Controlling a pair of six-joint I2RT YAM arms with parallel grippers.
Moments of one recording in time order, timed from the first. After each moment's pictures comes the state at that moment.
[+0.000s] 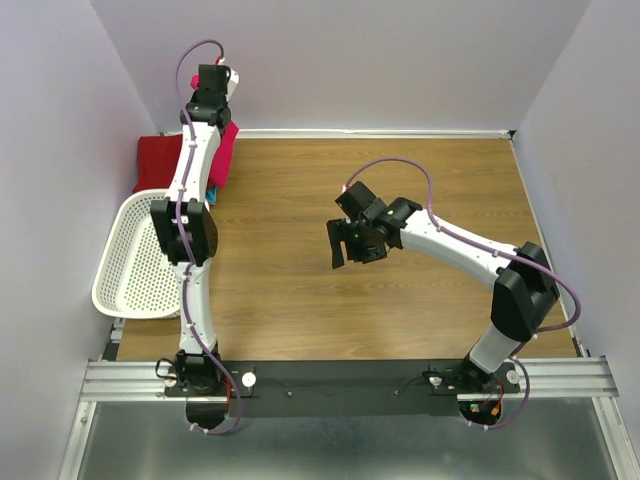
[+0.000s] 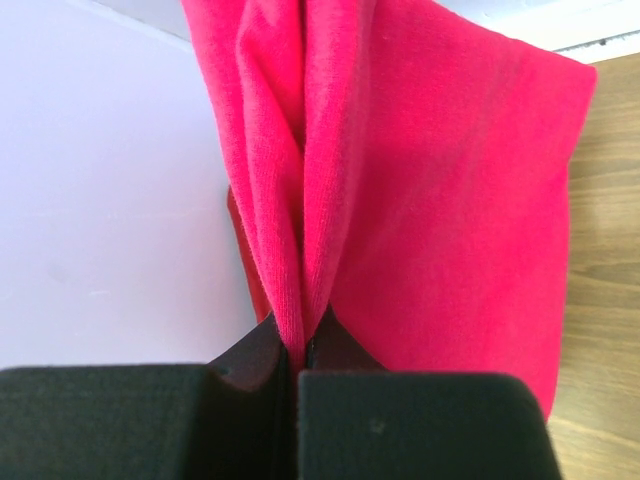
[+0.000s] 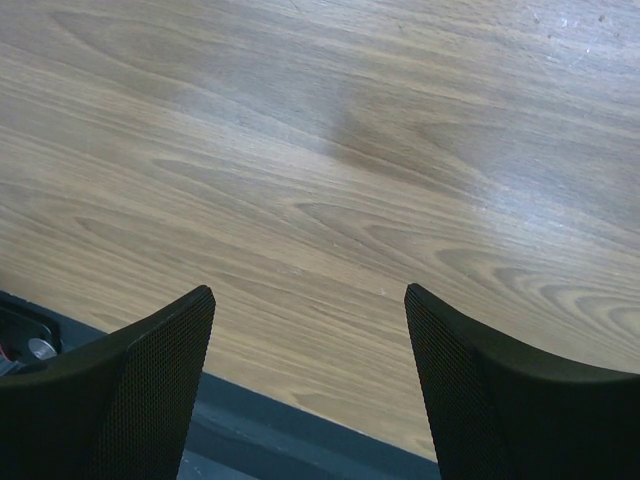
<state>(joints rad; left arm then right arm) -0.05 2.31 2.42 -0.70 -0.49 0.47 0.80 1.68 1.36 -0.78 0.02 0.55</state>
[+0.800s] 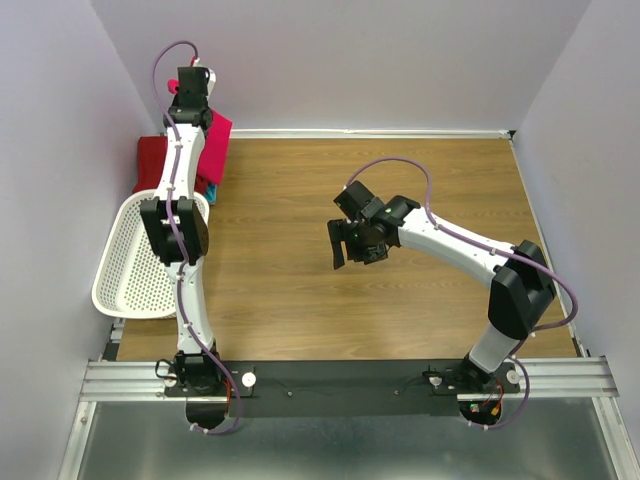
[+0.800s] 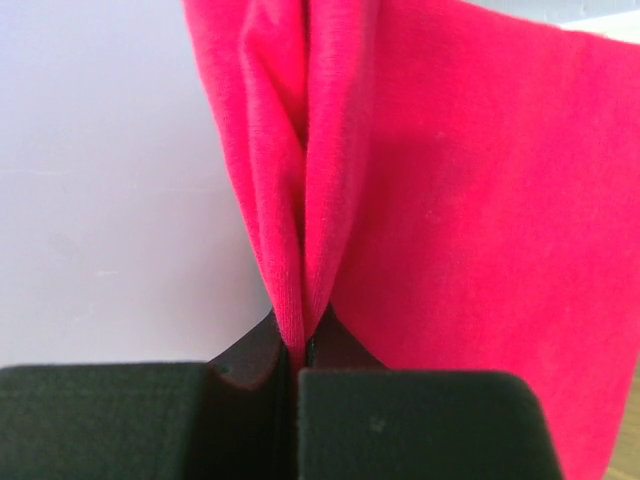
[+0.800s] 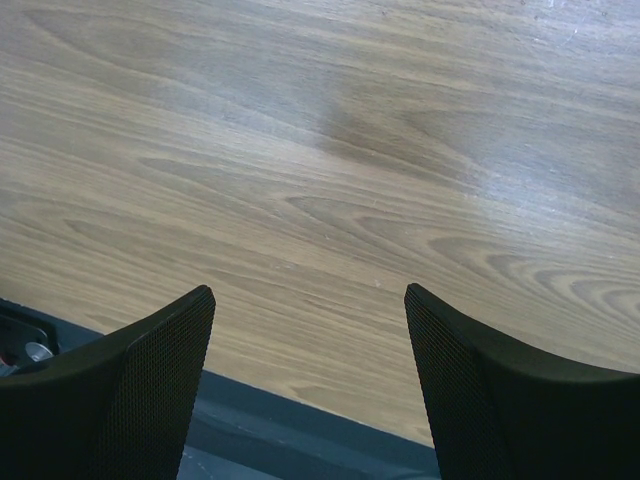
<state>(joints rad) 0.04 2.31 2.38 -0.64 -0.48 0.42 0.80 1.70 1.38 -0.82 0.03 0.57</state>
